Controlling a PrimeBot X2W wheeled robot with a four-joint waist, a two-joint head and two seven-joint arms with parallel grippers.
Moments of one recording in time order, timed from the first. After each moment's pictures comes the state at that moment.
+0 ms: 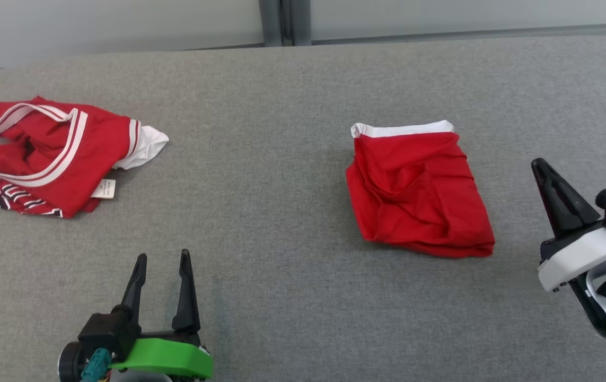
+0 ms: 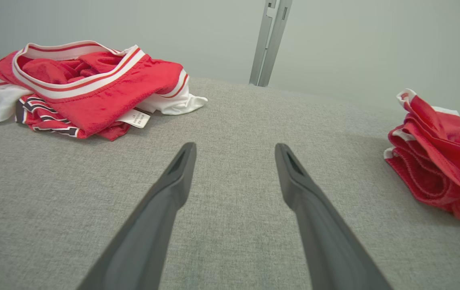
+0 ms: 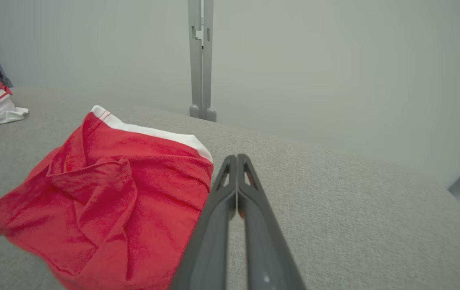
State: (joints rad) left arm 0.01 0.05 -0.15 0.14 -0.29 0.02 -0.26; right arm -0.29 -0.50 0.25 0.27 0.40 0.13 -0.26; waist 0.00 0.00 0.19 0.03
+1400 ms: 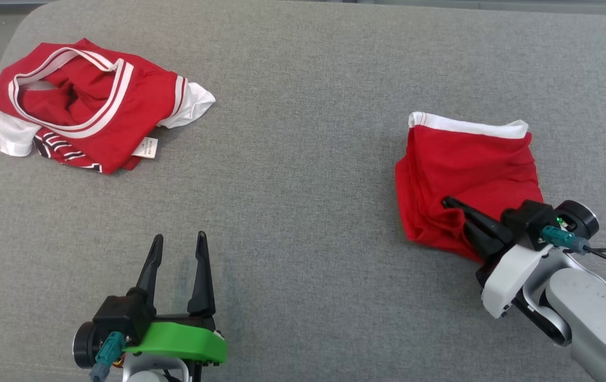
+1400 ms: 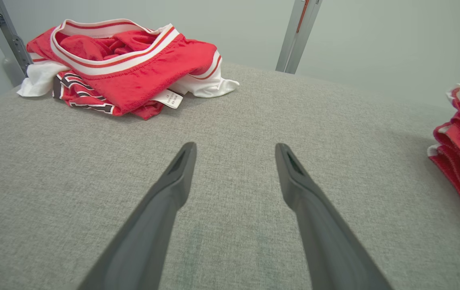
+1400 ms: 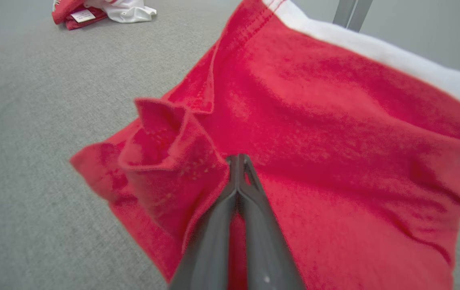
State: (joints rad) left arm -0.05 0.05 -0.22 0.14 -0.31 0.05 -0.26; right arm -0.50 -0.57 0.77 0.38 0.54 0.13 -0.26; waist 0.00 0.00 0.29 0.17
